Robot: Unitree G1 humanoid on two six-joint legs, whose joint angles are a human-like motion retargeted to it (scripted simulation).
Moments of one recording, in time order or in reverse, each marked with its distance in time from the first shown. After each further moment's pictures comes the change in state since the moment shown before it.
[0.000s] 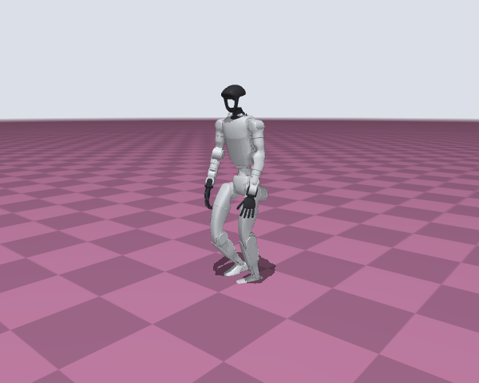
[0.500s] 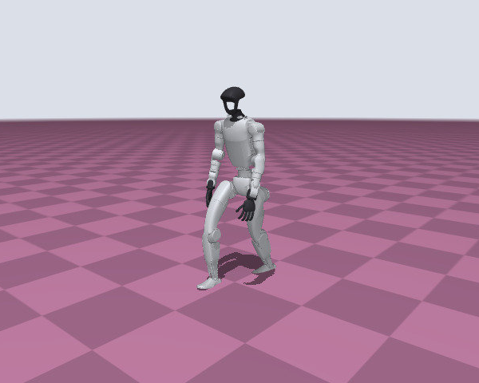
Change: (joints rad) left arm -0.036 0.020 0.105 -0.014 -0.138 -0.032 0.056; right arm 0.060 -0.001 -0.048 0.021 0.111 0.023 -0.037; waist -0.109 0.046 -0.055; left_leg 0.215 0.090 -0.044 -0.085 -0.085 -0.034; right_leg -0.414 0.151 -0.013 -0.331 0.290 0.102
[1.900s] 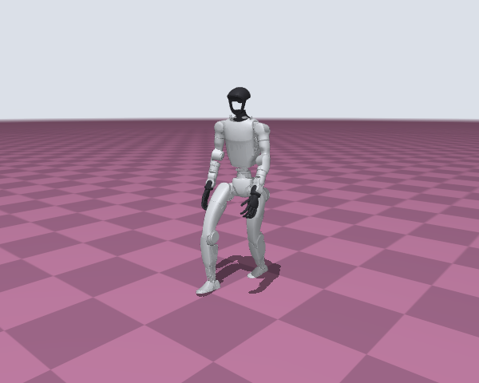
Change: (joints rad) left arm -0.075 0.054 0.086 -0.100 -0.153 -0.037 0.096; right arm 0.071 0.026 -0.103 0.003 0.118 -0.046 -0.161; waist 0.017 -0.041 -0.023; left_leg -0.026 -0.022 0.054 0.061 0.023 0.104; right_leg 0.018 -0.104 -0.037 0.049 0.102 0.102
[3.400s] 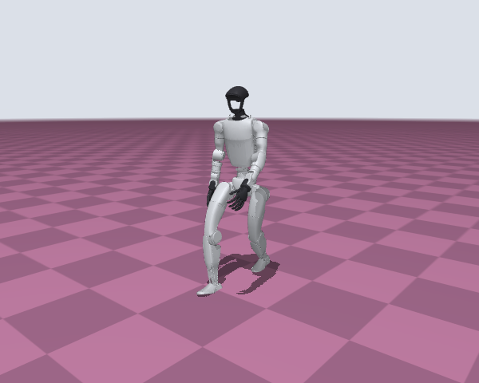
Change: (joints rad) left arm -0.147 -0.049 0.018 -0.059 -0.076 -0.028 0.015; right arm 0.083 0.001 -0.010 0.069 -0.023 0.023 0.016; waist -0.001 0.062 -0.050; left_leg 0.013 0.041 0.119 0.129 -0.032 -0.049; right_leg 0.010 0.029 -0.143 -0.170 0.039 -0.008
